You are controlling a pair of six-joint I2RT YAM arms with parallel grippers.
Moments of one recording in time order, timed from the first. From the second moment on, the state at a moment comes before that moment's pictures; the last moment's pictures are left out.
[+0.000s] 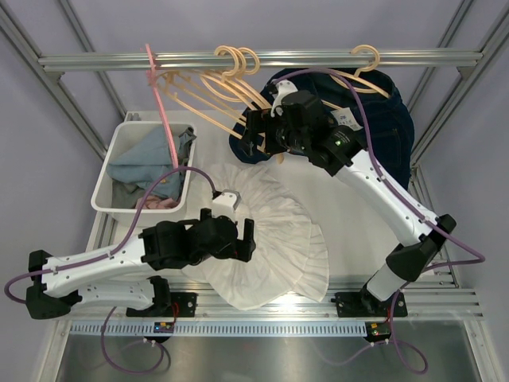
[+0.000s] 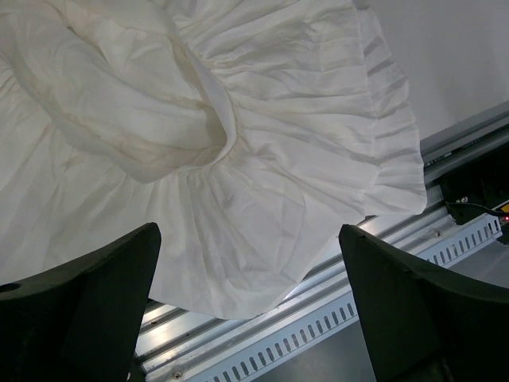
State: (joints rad) left arm -1.28 0.99 1.00 -0.86 -0.45 -0.83; right arm 0.75 1.61 1.88 -0.69 0.00 0.42
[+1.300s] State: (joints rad) left arm -1.17 1.71 1.10 -0.68 -0.42 -0.77; right arm 0.77 0.91 1.64 -0.98 0.30 0.41
